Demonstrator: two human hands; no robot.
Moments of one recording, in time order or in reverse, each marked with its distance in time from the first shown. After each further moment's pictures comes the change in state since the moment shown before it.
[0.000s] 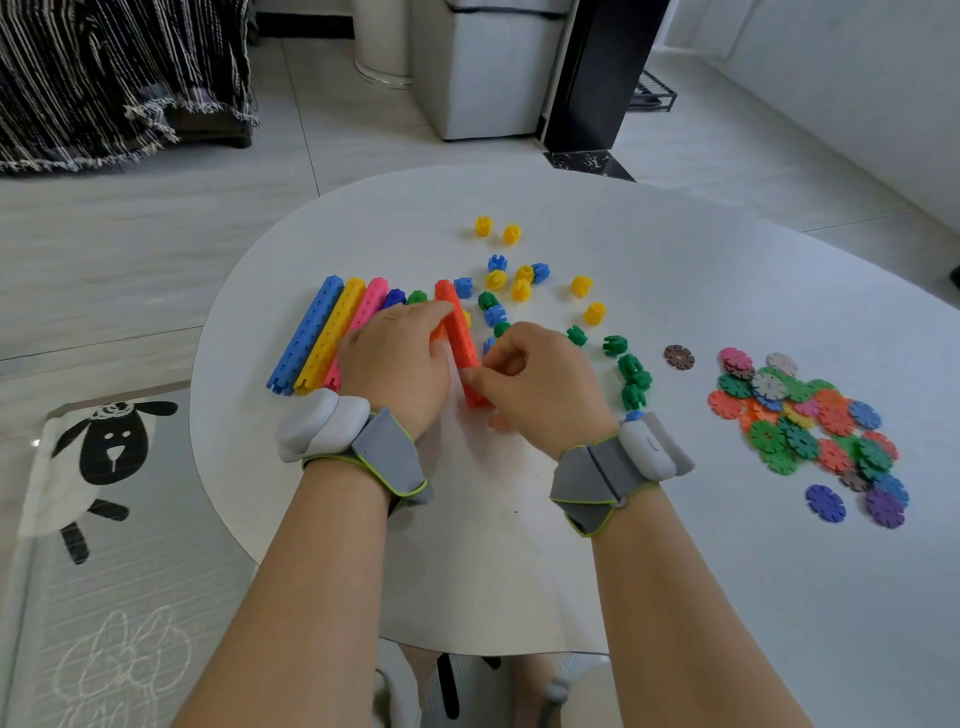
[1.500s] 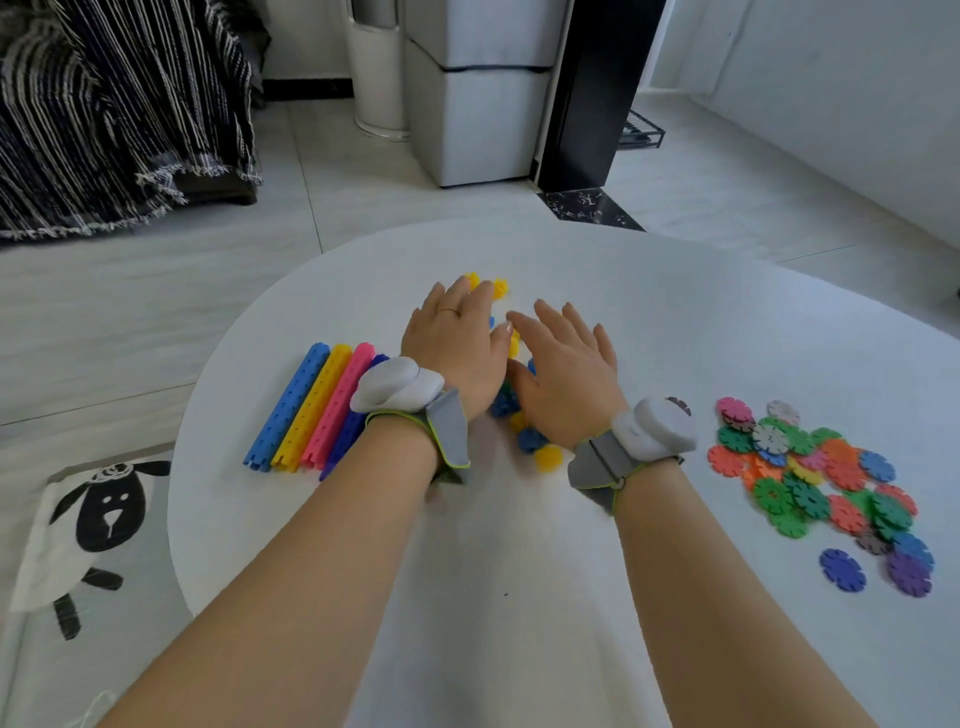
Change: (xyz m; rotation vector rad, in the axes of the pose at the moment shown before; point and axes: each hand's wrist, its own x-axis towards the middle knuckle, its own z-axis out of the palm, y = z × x) left_hand 0.070 0.045 0.020 0.017 -0.117 0.100; right_hand 0.062 0.024 -0.031 -0.551 0.071 -0.162
